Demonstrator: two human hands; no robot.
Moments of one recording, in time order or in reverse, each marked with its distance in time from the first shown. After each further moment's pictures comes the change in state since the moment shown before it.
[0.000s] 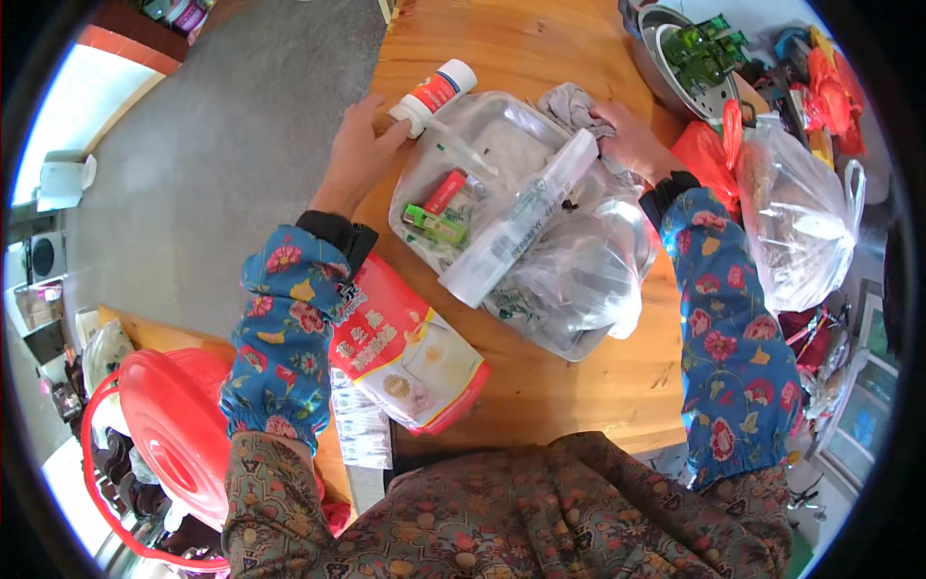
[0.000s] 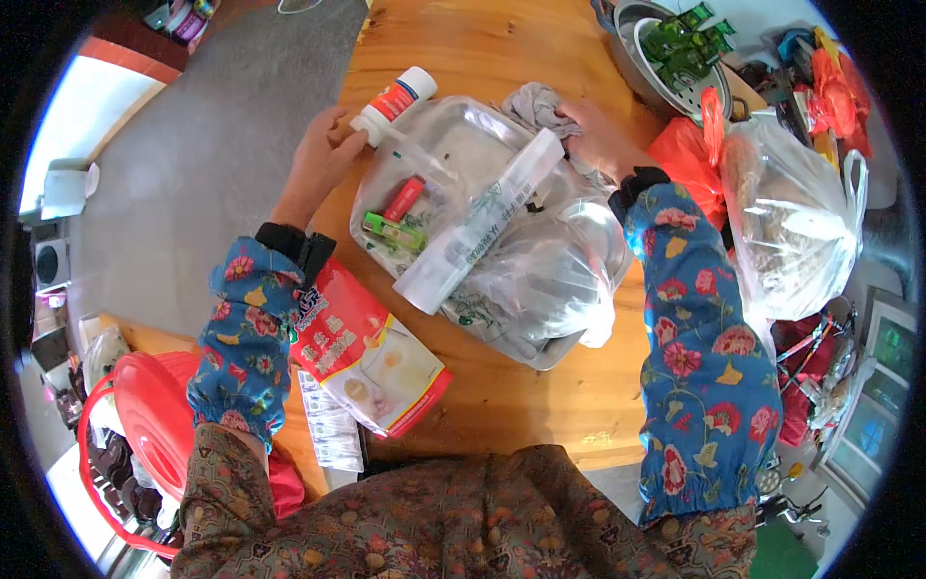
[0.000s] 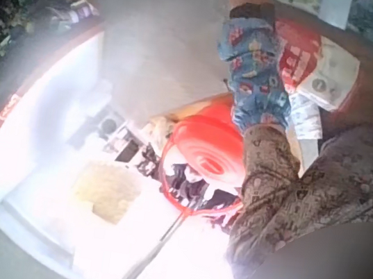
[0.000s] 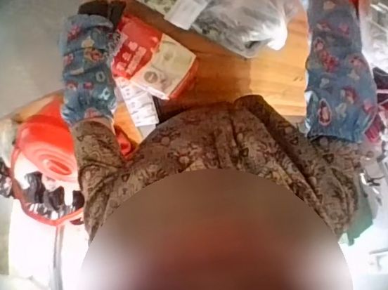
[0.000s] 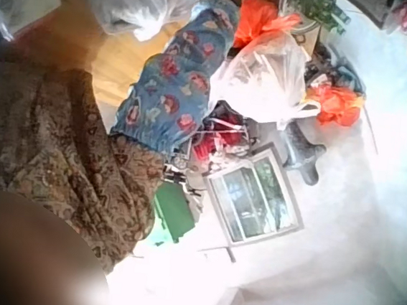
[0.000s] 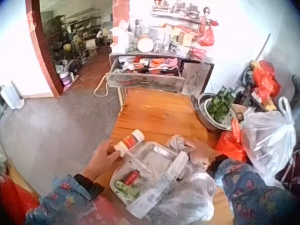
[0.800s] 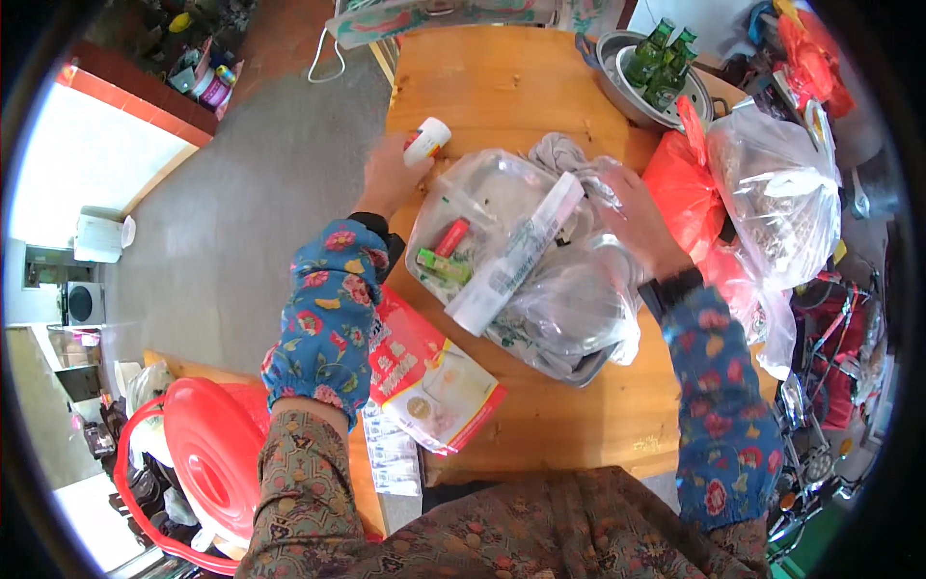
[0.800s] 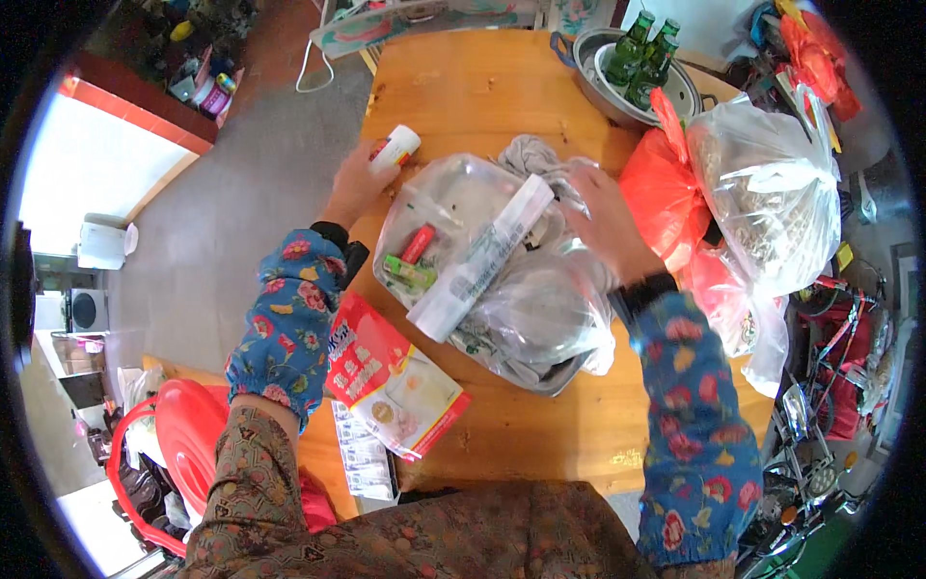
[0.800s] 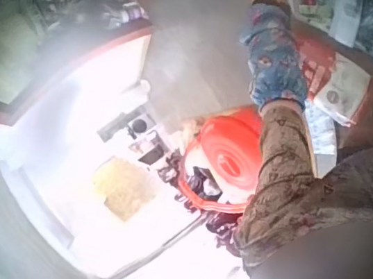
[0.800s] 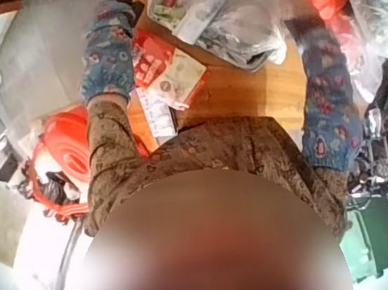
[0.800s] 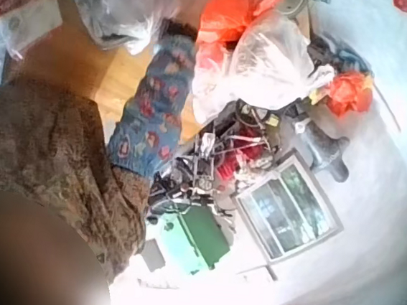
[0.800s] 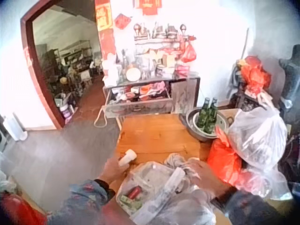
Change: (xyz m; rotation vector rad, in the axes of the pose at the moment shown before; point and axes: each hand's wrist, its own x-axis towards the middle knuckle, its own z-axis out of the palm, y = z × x) left_hand 0.044 0.037 0.012 0.280 -0.052 0.155; right_hand -0.104 -0.030 0.004 0.065 0.399 -0.169
